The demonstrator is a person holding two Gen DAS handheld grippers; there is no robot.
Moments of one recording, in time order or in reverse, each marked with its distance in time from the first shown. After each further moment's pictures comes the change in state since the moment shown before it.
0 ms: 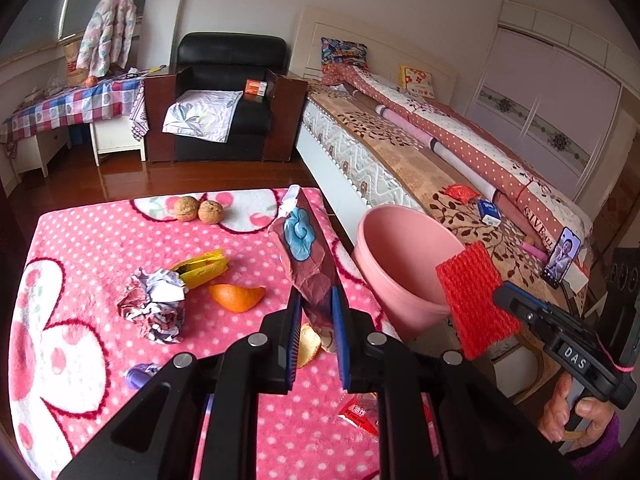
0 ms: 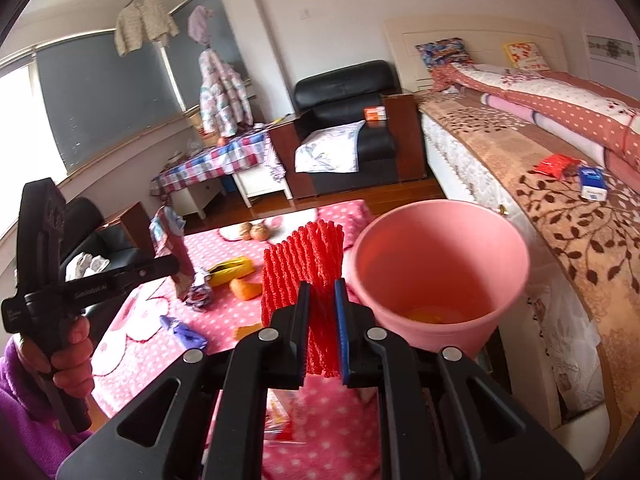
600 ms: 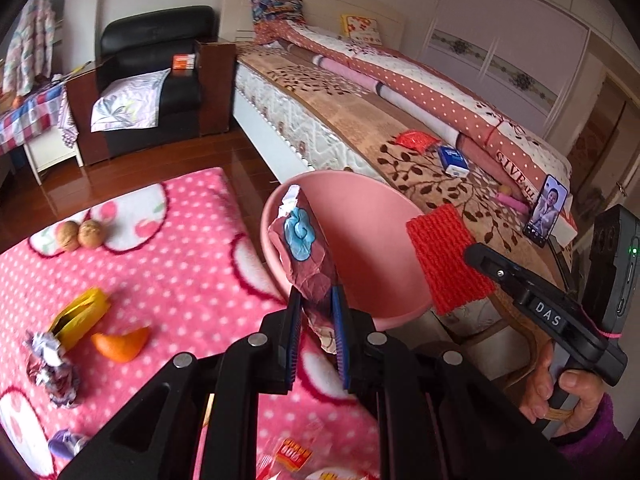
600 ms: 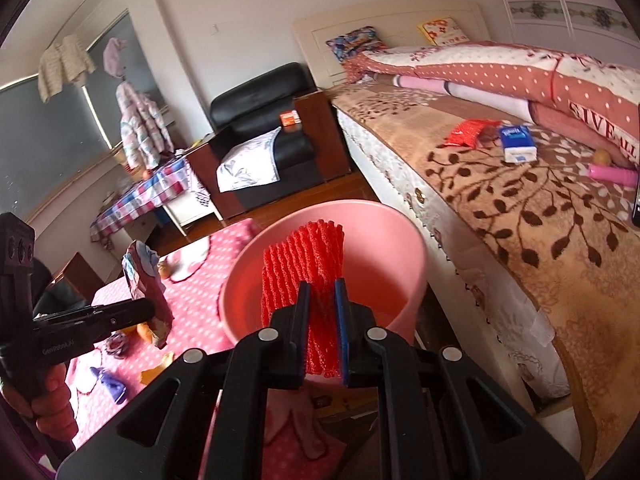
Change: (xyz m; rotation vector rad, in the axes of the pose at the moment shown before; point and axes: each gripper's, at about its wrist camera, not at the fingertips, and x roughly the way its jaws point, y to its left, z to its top) left arm 0.112 -0.091 0.031 0.158 0.165 -0.133; right arm 0.028 -0.100 0.007 0.191 -0.014 -0.183
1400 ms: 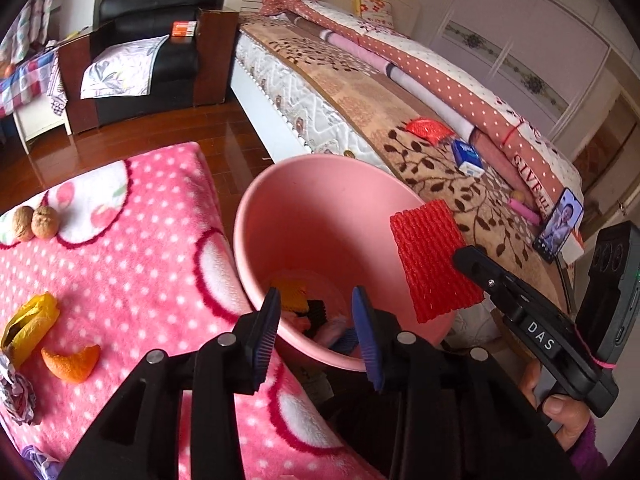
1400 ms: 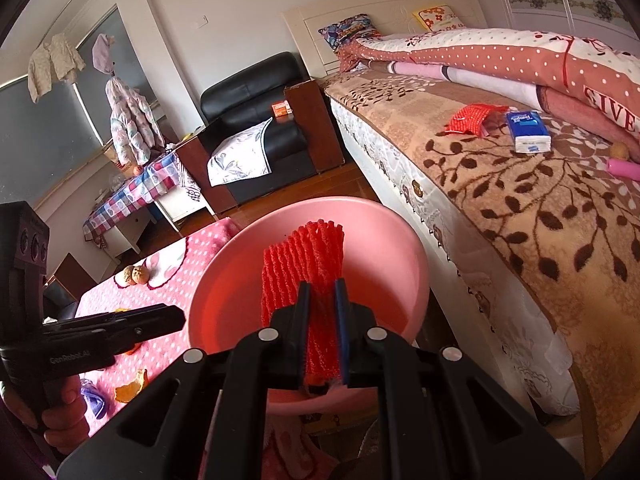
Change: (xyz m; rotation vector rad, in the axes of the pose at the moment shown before) left arm 0.058 0.008 0.019 -0.095 0.074 -0.033; right arm 0.043 -0.009 0.011 -0.001 0.027 -0.005
